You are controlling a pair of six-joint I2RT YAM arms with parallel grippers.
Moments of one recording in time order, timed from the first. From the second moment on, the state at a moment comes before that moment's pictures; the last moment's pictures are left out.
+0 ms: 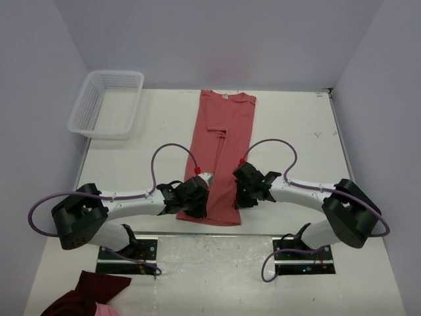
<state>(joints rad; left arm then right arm) -1.02 1.40 0.62 -0.23 0.02 -0.71 0.82 1.43 0.67 -0.42 -0.02 0.82</state>
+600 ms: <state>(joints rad) -1.02 1.36 0.59 -0.26 0.02 -0.72 0.83 1.31 0.64 -0.57 0.11 0.94</state>
